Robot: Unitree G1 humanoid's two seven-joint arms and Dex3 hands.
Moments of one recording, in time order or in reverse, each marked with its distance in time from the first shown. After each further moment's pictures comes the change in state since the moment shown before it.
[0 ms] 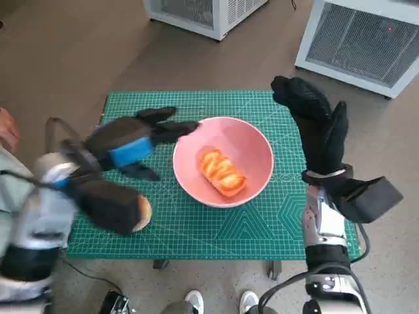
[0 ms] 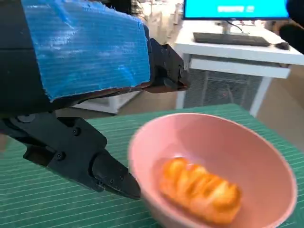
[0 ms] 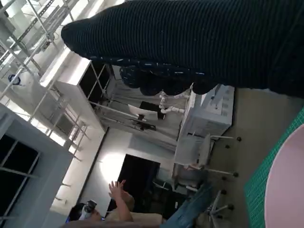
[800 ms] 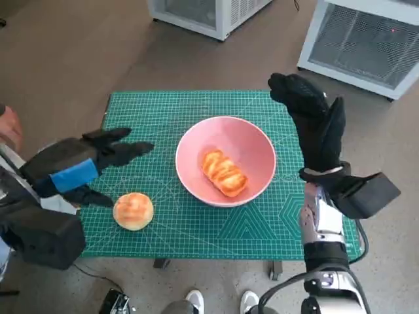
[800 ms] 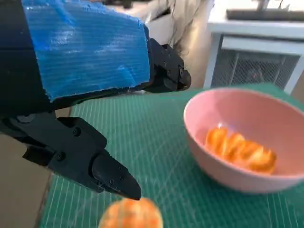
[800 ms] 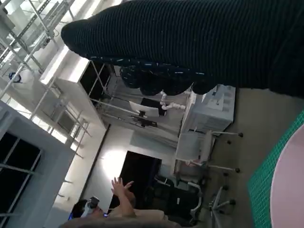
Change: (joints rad) left arm 0.238 0.158 0.160 -0.177 -0.113 0.084 -0.116; right arm -0.025 0.007 0.005 0.031 -0.001 0.000 0.004
